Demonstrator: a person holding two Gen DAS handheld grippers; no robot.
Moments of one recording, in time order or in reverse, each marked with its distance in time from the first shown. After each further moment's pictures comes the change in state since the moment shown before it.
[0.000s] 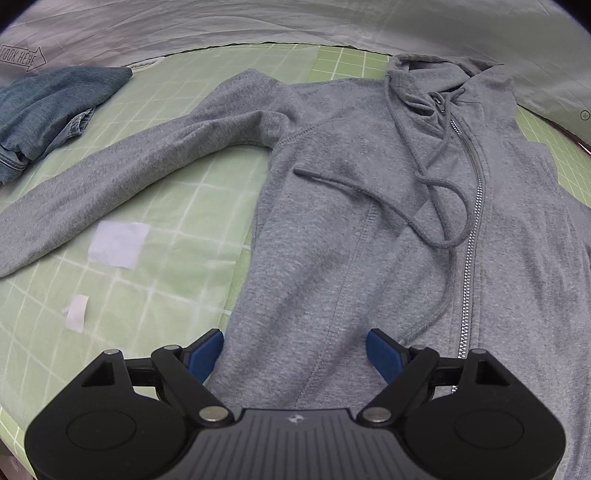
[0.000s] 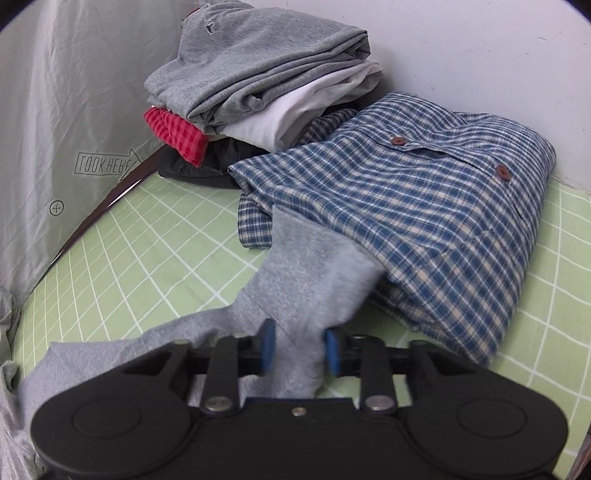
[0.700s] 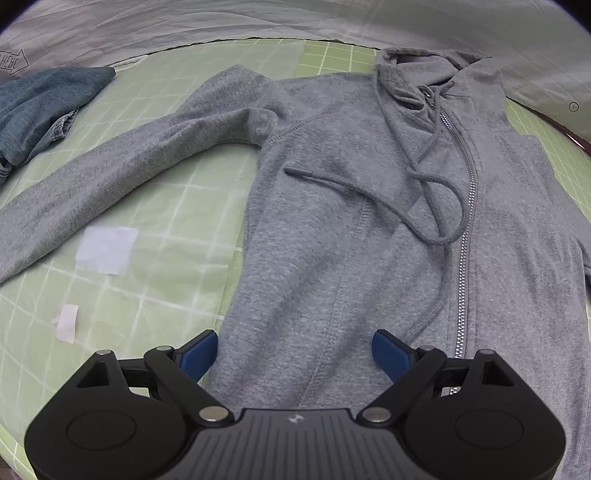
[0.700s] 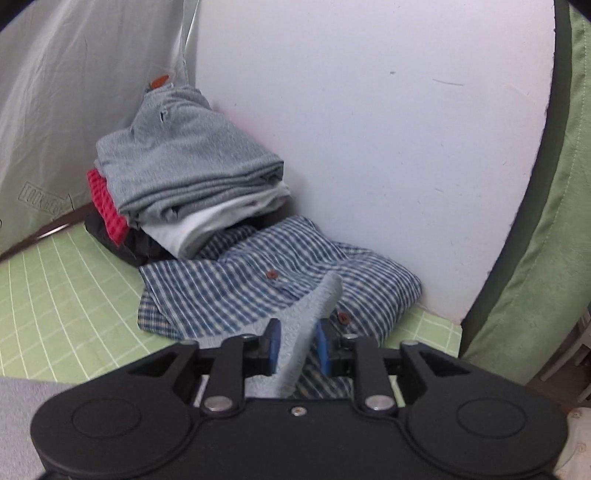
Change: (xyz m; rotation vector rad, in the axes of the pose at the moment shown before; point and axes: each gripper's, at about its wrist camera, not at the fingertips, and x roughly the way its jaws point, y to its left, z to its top) left arm 0.000 0.003 0.005 0.041 0.016 -0.054; right arm -0.070 -0.013 0.024 -0.181 -0.241 -0.361
